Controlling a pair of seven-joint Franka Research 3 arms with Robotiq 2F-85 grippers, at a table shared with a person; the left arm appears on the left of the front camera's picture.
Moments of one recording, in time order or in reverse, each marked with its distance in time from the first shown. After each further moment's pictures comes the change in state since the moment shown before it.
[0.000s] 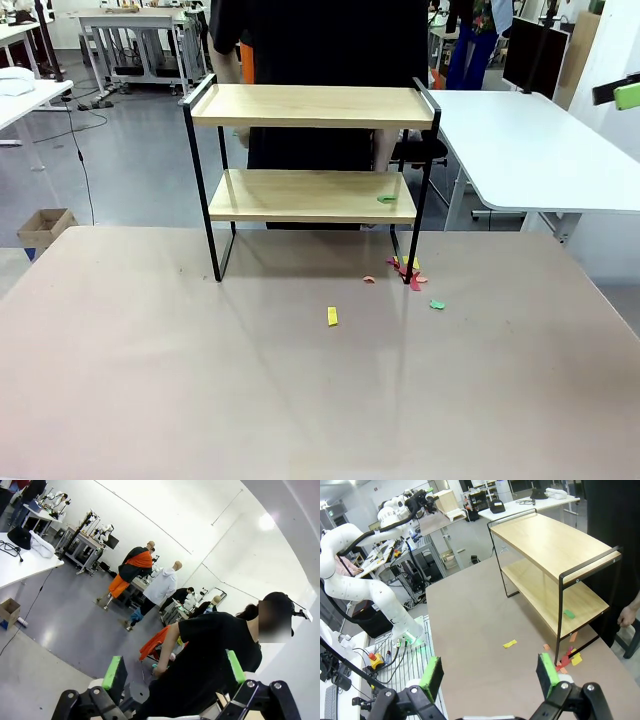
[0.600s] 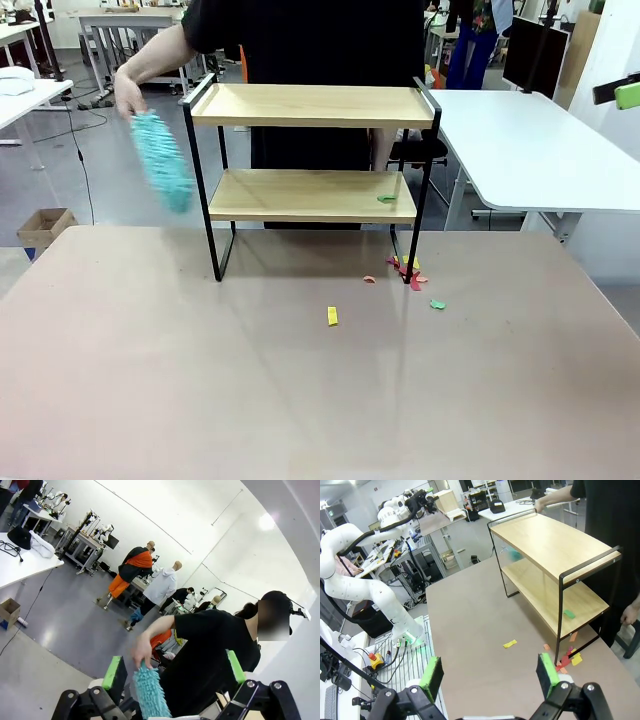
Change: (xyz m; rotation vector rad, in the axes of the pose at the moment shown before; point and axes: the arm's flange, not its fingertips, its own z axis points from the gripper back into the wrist) left arm 0.000 0.000 0.000 0.000 0.000 0.000; right arm 0.000 0.000 0.000 0.000 0.000 0.000
